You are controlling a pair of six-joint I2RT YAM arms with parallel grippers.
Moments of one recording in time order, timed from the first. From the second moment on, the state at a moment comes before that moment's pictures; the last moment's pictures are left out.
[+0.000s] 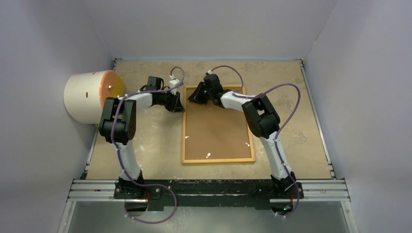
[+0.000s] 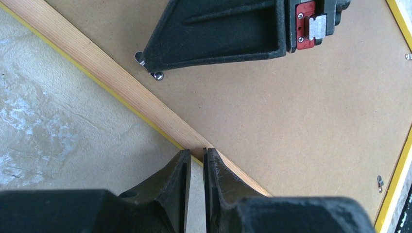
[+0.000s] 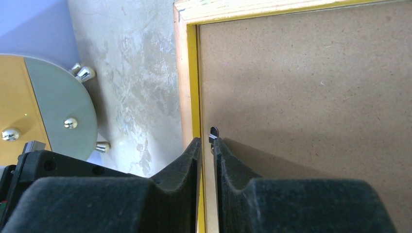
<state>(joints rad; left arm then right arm) -0.14 1.97 1.20 -0.21 0.78 0.27 0.59 2.34 1.65 0.07 -0.25 0.96</state>
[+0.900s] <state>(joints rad) -0.14 1.97 1.20 -0.22 0.78 0.27 0.57 2.44 1.79 0.04 -0.42 0.90</state>
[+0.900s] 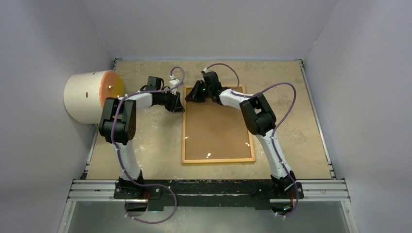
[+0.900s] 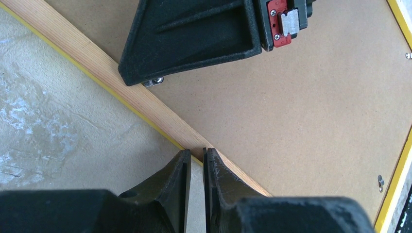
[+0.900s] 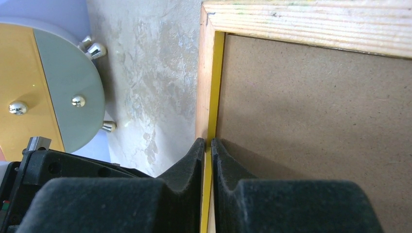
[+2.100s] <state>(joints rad) -0.15 1.83 1.12 -0.48 0.64 0.43 0.24 1.76 1.12 0.04 -0.19 0.87</state>
